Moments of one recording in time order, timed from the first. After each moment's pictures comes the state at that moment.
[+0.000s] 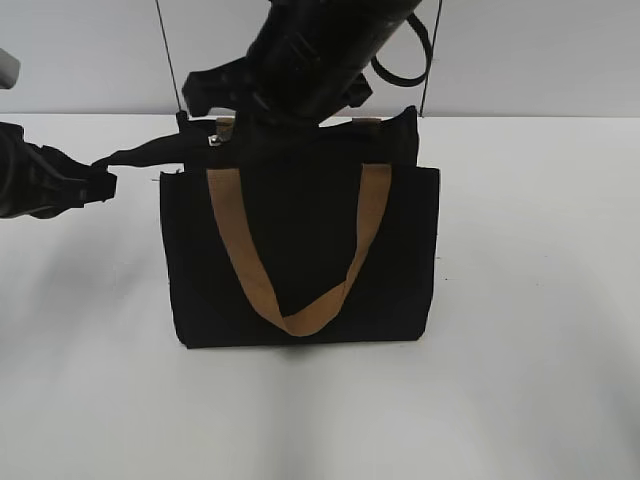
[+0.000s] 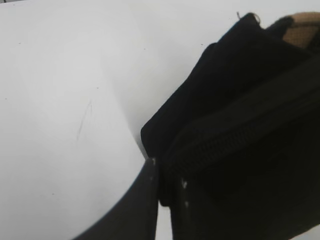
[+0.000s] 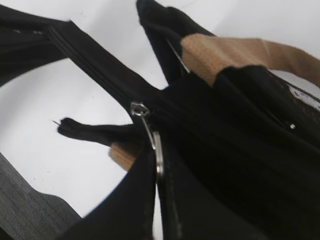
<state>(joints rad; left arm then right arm) -0.08 1.45 -0.68 1.60 -0.49 -1.45 0.66 1.91 -1.64 0.36 0.83 -0.07</state>
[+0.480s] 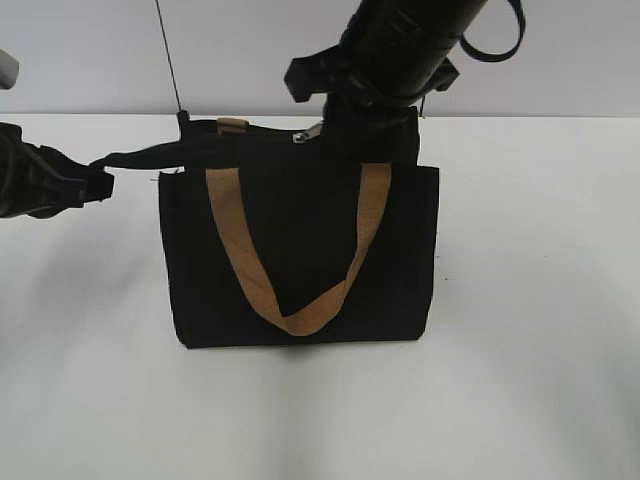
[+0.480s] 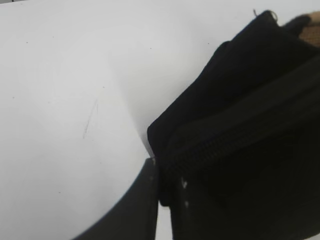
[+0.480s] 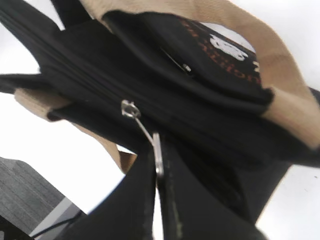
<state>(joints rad) -0.08 1.45 -0.68 1.60 -0.47 -1.45 0.53 1.87 -1.64 0.32 1.04 -0.13</state>
